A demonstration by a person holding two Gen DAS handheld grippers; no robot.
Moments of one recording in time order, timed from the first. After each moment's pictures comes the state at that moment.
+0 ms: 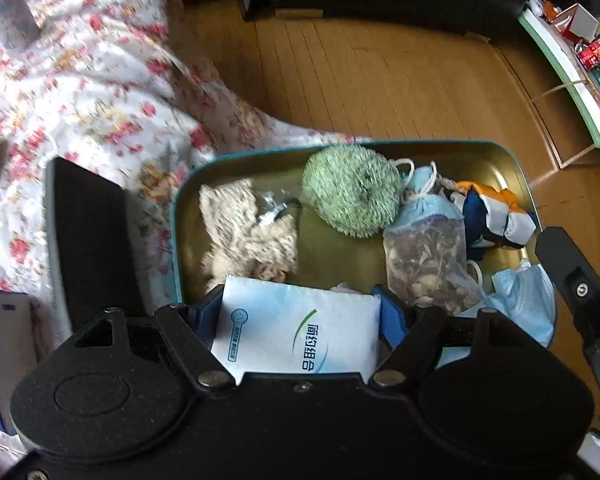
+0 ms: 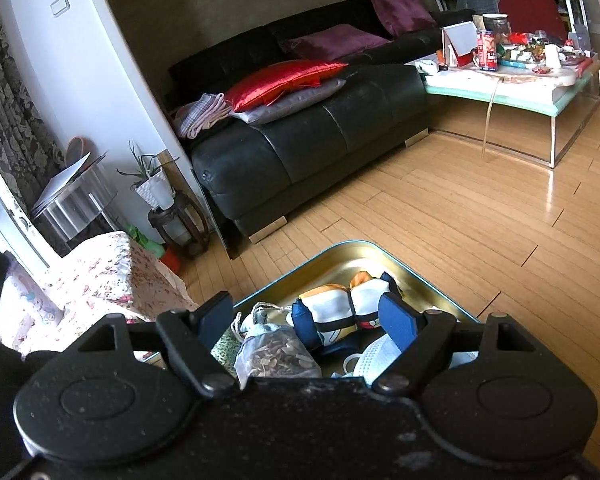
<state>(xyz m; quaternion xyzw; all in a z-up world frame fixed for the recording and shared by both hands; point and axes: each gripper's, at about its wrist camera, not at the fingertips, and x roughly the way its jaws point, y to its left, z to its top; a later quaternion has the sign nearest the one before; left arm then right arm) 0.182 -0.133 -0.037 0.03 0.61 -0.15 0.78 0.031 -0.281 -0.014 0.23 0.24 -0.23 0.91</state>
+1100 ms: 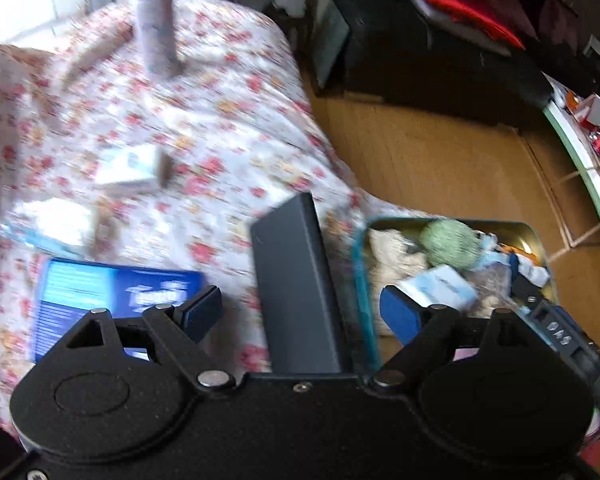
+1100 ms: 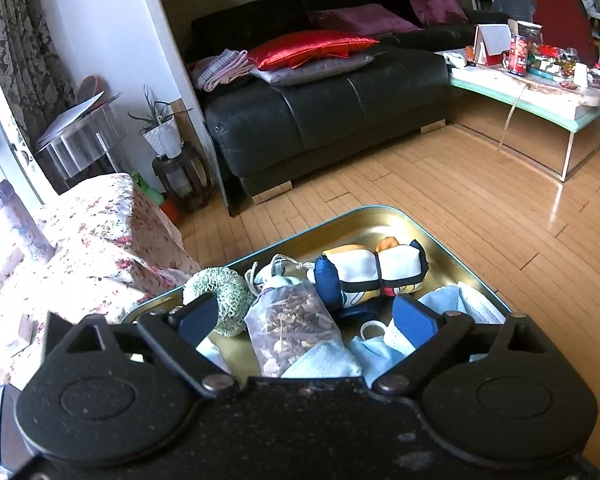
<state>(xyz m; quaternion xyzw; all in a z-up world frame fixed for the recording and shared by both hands) 0.151 0.005 0.039 -0.03 0.52 -0.09 0.85 0.047 -0.249 -0.025 0.17 0.30 -0.20 0.92</state>
